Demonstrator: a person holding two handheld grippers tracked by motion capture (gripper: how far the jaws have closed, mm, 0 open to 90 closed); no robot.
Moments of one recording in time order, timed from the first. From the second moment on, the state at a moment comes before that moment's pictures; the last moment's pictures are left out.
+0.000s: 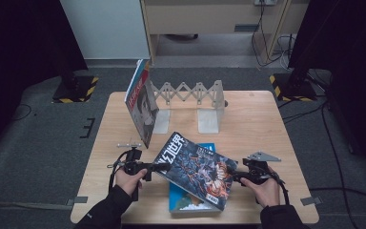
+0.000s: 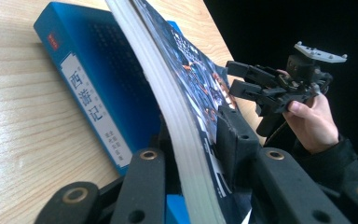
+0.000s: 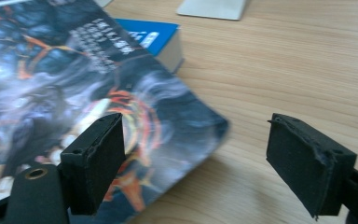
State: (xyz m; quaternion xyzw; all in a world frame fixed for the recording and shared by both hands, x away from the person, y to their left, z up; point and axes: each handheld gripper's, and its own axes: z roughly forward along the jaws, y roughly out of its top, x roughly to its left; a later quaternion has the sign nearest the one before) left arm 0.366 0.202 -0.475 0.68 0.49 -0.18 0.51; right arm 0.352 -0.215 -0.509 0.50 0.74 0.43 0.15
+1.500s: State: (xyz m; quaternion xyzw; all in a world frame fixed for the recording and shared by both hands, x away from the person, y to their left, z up) left arm 0.374 0.200 -0.369 0.65 0.45 -0.07 0.61; right arm 0.365 -0.256 -0.539 0.51 0.77 0.32 0.21
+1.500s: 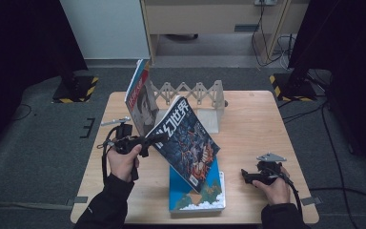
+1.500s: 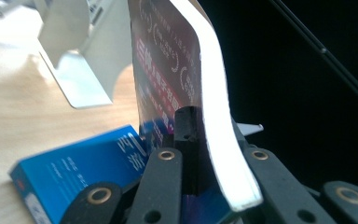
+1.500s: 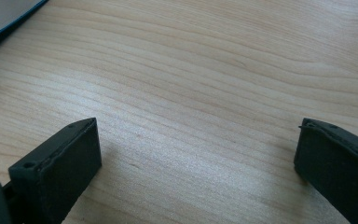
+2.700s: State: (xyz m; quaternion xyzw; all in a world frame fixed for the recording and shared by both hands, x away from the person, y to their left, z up) left arm 0.396 0.229 -0.260 0.64 0.47 0.13 0.60; right arm 0.366 -0.256 -0.539 0.51 0.77 0.32 0.21
